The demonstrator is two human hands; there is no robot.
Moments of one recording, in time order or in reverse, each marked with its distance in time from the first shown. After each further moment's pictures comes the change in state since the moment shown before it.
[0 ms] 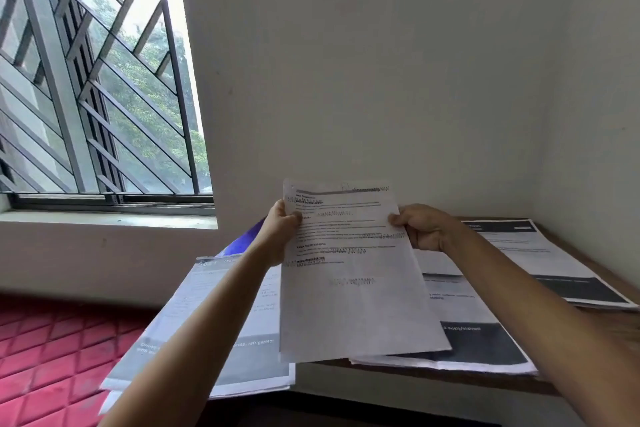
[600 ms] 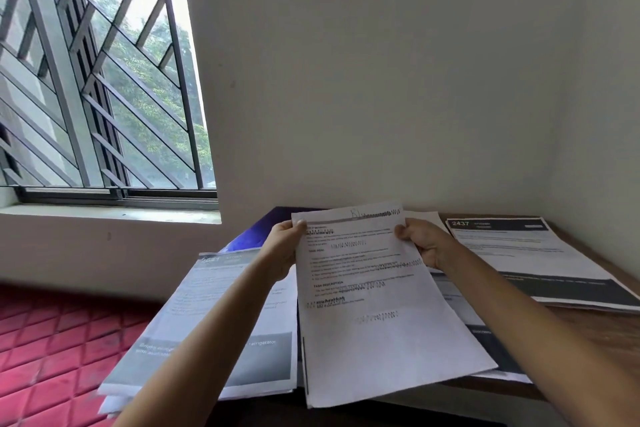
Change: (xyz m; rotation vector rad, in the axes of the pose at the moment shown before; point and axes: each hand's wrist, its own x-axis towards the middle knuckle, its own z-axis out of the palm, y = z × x) left_hand -0.006 -0.025 -0.004 0.036 0.006 -0.135; right_hand 0.024 0.037 0.001 -0.002 0.207 -0.004
